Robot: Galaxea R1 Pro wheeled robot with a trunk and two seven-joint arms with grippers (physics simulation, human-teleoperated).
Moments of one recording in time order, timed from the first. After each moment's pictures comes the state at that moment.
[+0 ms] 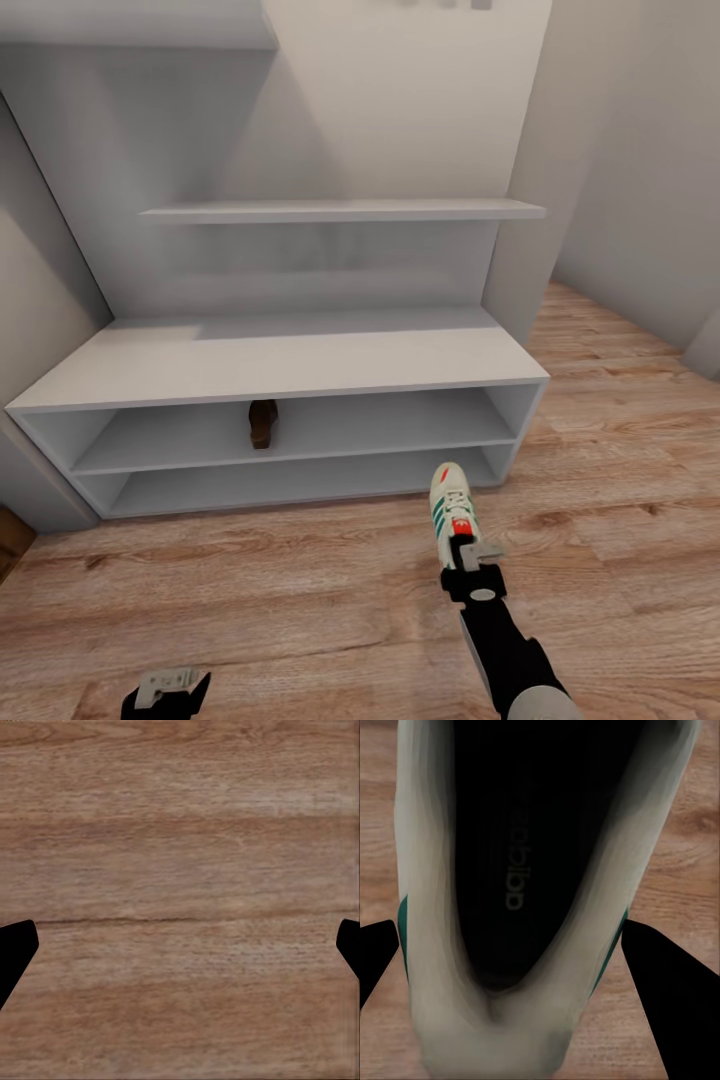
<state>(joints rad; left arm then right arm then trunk) -0.31 0.14 0.37 -0.30 -0.16 -0.37 -0.31 -0.50 0.17 -0.25 -0.65 0.49 0.21 -0.15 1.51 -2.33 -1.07</state>
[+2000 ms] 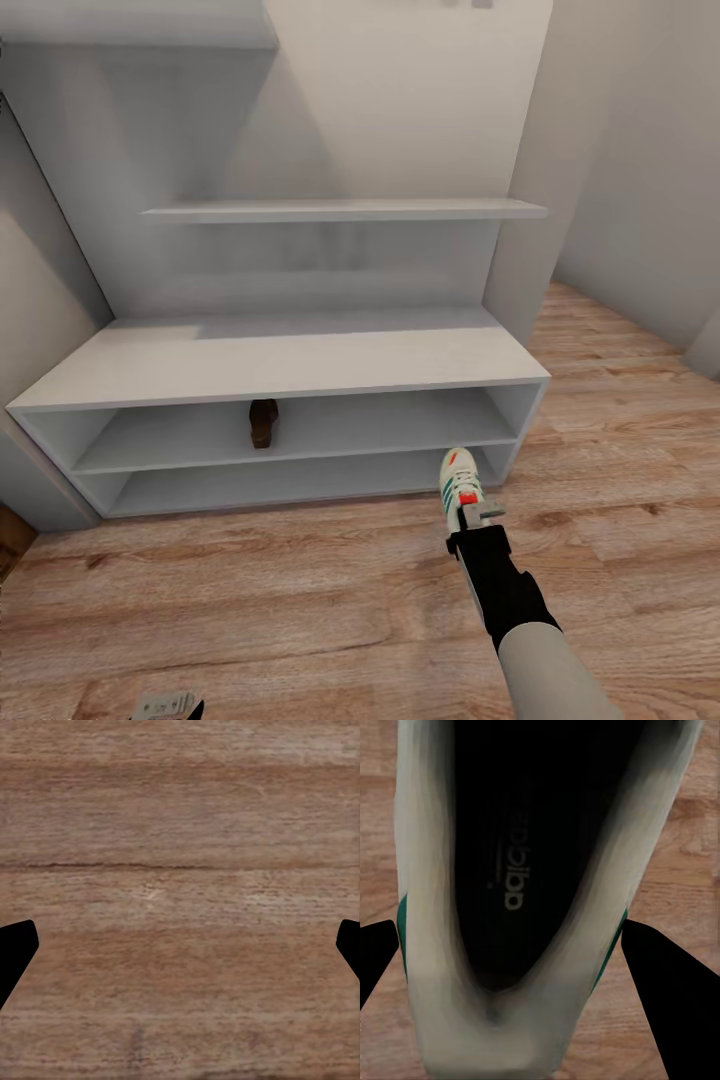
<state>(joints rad) -0.29 0.14 0.37 -0.23 -0.17 -0.38 -0.25 -0.63 0.17 -0.22 -0.76 0.49 0.61 -0.15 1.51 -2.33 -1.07</state>
